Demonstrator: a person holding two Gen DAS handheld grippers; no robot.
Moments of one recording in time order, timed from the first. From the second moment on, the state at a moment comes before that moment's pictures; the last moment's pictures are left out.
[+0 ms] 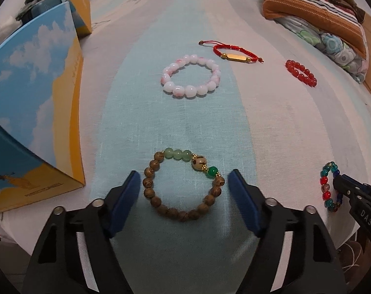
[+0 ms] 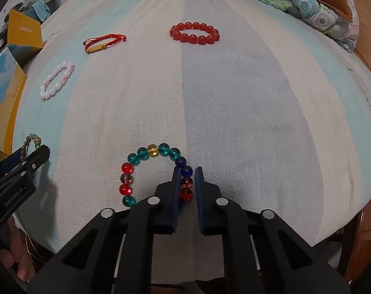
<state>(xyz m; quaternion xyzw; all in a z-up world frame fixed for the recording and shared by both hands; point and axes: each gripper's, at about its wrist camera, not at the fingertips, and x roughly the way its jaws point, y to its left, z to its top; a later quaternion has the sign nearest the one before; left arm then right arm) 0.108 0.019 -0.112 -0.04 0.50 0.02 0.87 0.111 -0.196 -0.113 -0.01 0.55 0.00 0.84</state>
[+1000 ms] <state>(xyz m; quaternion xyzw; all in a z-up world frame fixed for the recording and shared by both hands) 0.095 0.025 -0.090 -0.06 0.50 0.00 0.86 0.106 -0.196 -0.091 0.02 0.50 0.02 0.86</state>
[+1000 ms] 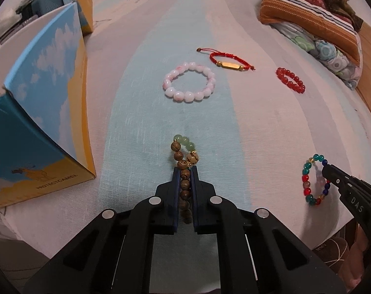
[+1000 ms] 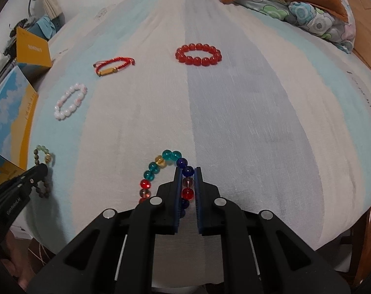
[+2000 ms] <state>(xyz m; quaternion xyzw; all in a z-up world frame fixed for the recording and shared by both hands) 0.102 0.015 -0.036 -0.05 0.48 -0.01 0.88 0.106 -0.173 -0.029 0.06 0.49 0.04 0.87</state>
